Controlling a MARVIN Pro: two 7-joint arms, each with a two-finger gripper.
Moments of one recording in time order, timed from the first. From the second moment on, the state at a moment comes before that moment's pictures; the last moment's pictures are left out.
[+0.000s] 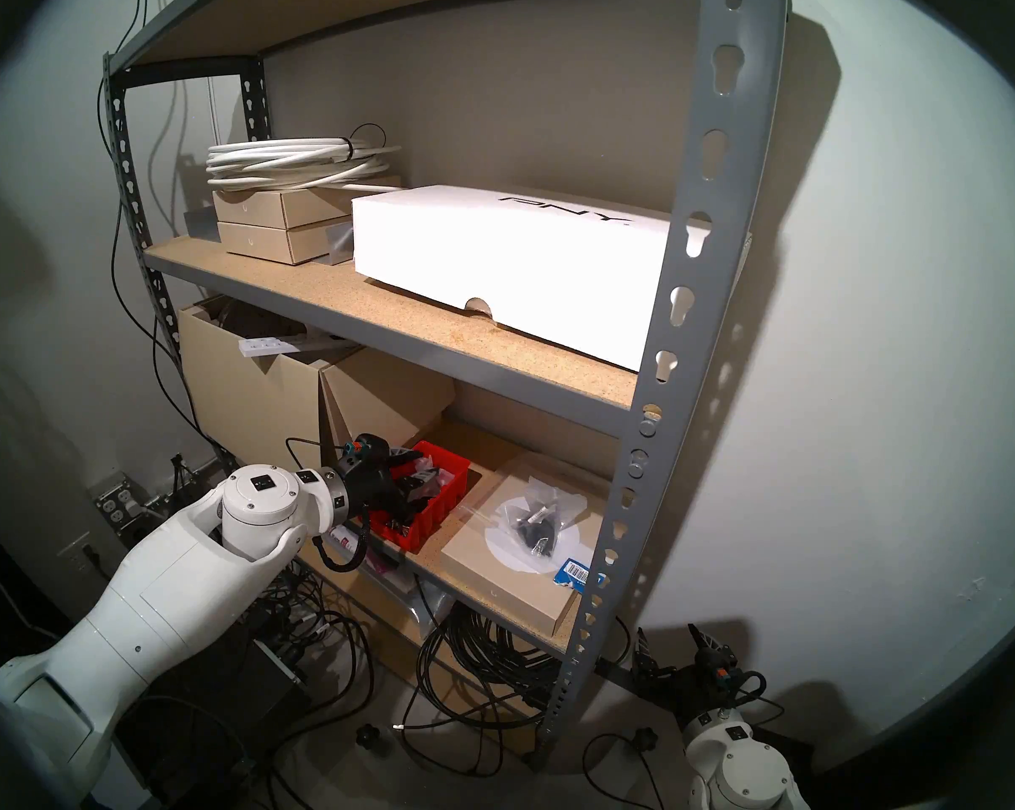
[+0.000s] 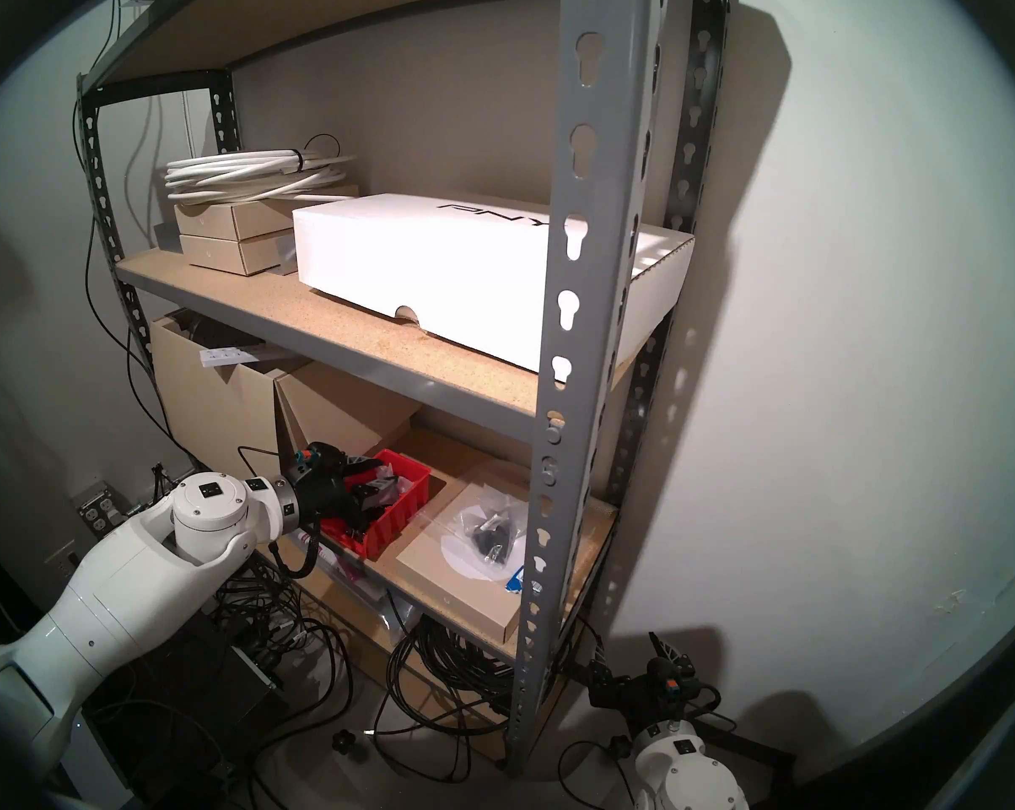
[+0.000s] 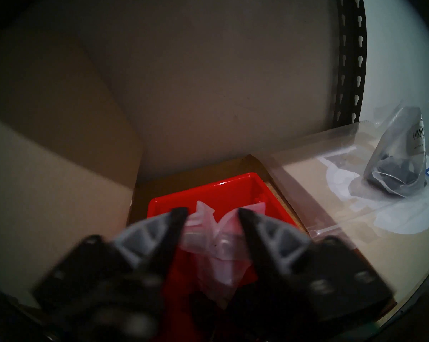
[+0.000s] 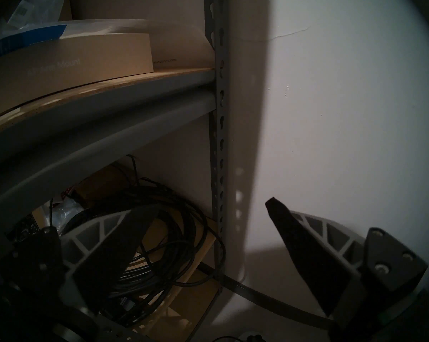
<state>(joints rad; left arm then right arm) 1.36 -0.82 -1.12 -1.59 -0.49 0.18 -0.37 -2.16 -1.60 1.69 -1.69 0.00 -0.13 0.15</state>
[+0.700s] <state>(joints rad) 1.45 -0.74 -1.20 -1.77 -0.54 0.18 -0.34 -2.16 -1.60 1.69 -1.69 0.00 -0.13 0.15</state>
